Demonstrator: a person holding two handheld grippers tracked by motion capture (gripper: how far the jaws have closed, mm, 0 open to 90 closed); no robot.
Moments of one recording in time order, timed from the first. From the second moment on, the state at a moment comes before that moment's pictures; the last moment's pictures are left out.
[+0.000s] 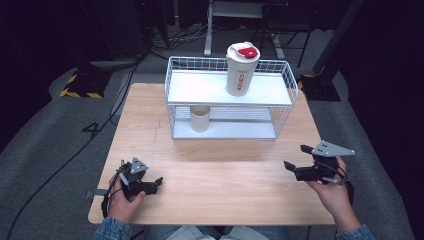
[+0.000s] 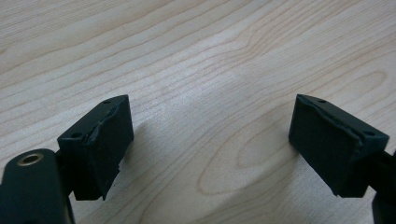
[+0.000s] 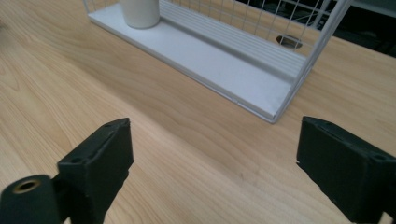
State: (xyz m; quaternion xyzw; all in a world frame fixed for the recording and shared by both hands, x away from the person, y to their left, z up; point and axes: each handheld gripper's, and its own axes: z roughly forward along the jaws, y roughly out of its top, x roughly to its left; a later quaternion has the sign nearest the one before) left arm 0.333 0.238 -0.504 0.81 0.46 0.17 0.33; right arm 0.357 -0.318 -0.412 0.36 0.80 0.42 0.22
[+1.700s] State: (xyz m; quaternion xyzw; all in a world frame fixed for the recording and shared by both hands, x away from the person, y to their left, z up) left arm 0.333 0.238 -0.504 0.81 0.46 0.17 0.33; right arm 0.348 -0.338 -0.504 0.39 0.83 0.36 0.19
